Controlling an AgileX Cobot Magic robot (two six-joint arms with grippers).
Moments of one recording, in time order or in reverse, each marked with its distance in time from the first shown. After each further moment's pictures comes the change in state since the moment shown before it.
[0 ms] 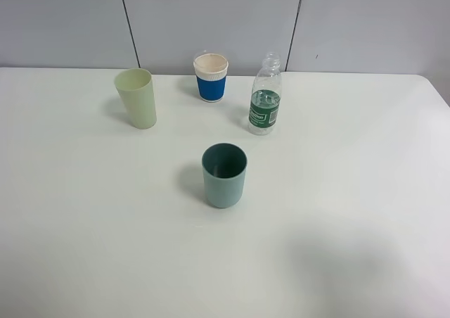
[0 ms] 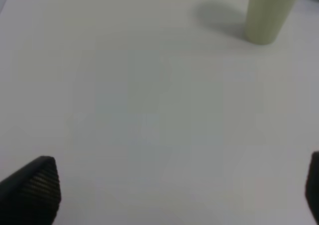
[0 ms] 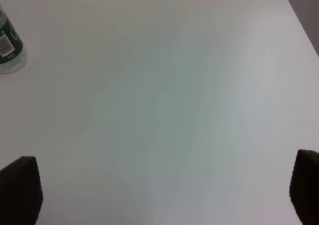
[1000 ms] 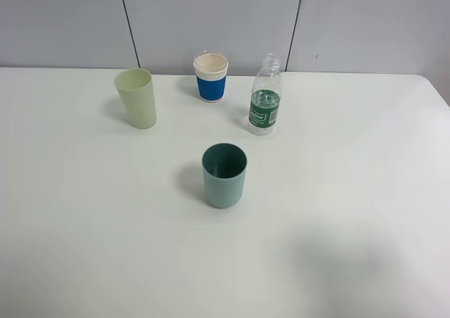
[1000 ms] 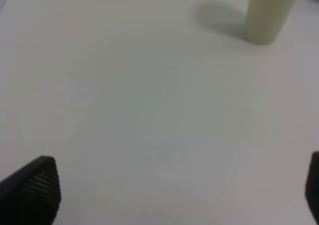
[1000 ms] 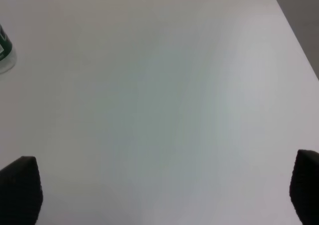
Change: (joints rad) left arm 0.000 0.000 0.000 0.000 0.000 0.000; right arm 0.000 0.000 0.000 -0.023 0.000 0.000
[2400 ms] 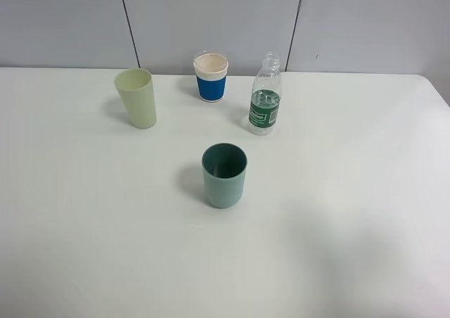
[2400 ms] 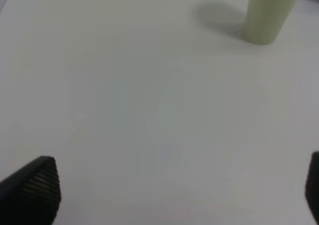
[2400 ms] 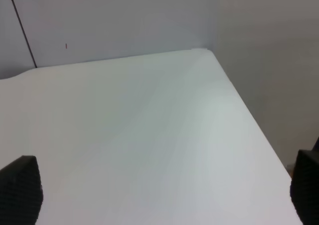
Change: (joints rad) left arm 0.000 0.000 0.000 0.000 0.000 0.000; right arm 0.000 0.001 0.022 -0.169 -0.222 0.113
